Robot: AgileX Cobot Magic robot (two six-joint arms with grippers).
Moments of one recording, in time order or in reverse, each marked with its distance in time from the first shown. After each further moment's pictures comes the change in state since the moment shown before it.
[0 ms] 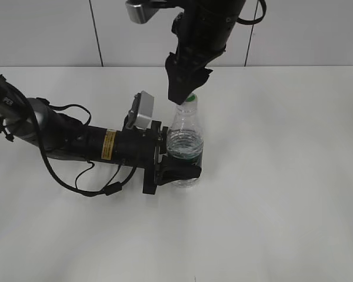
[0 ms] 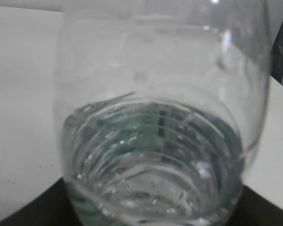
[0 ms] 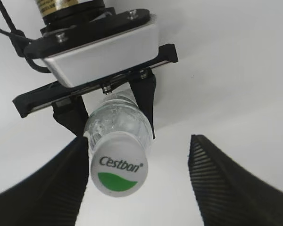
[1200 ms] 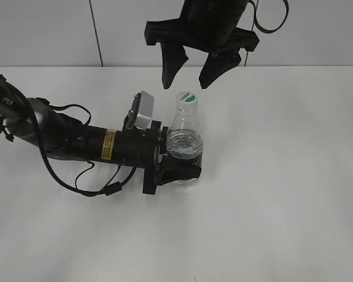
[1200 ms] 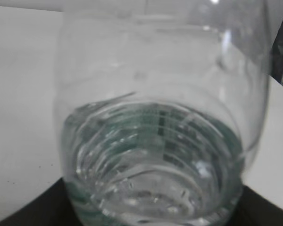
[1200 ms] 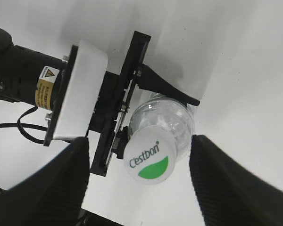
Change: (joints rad) left arm 0.000 0.000 0.000 0.000 0.000 0.000; right arm 0.000 -0.038 0.019 0.010 0.000 0.958
